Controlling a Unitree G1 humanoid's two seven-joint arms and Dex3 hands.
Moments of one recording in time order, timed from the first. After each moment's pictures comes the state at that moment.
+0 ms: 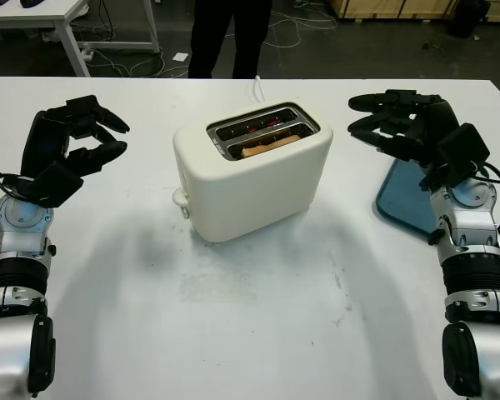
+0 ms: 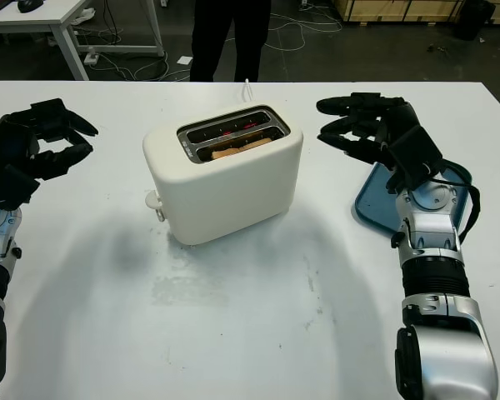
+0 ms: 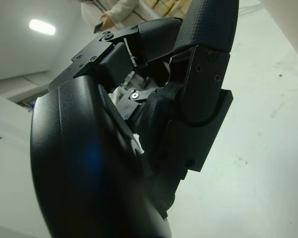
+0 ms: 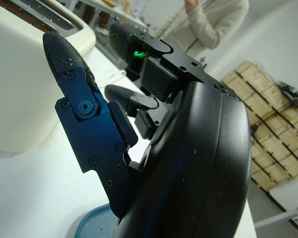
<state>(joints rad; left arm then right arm) -0.65 0.56 0.16 0.94 0.04 -0.83 -0.20 -0.63 -0.42 -0.16 0.59 0.10 -0.26 0.39</state>
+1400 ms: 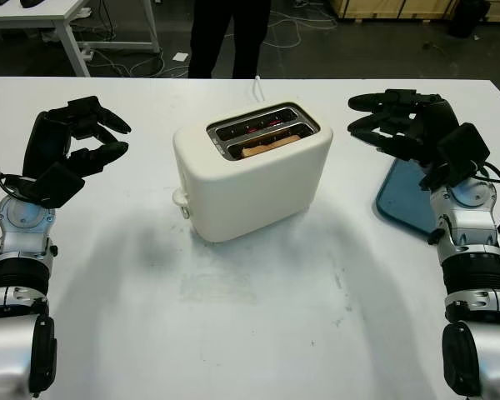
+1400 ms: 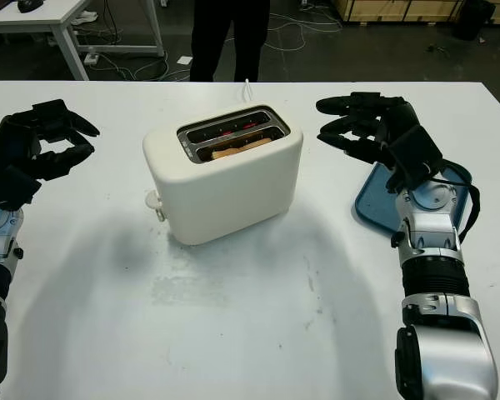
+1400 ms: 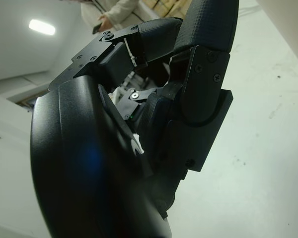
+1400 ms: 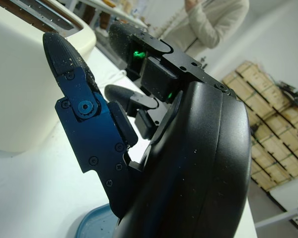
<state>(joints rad) -0.65 0.56 0.16 0.95 0.04 -0.84 -0.20 -0.63 -0.42 -0.16 0.59 0.10 -0.26 0.40</state>
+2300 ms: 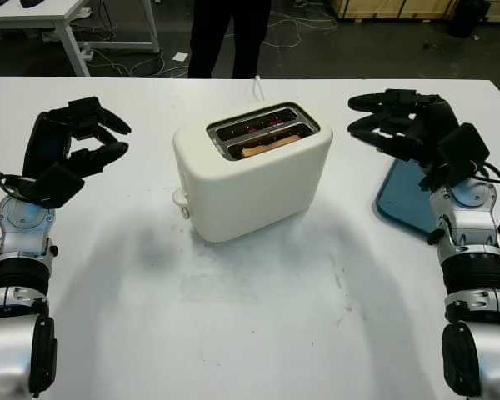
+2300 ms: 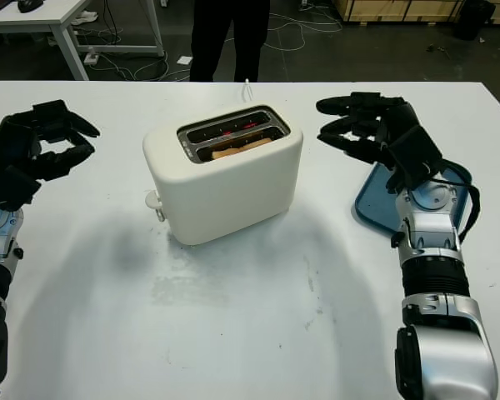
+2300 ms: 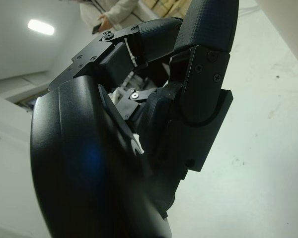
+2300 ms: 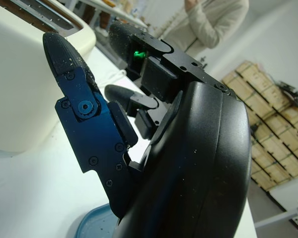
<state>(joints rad) -0.65 0.56 0.16 0.95 0.04 -0.84 -0.21 -0.63 -0.42 -0.16 0.59 0.10 -0.26 0.39</state>
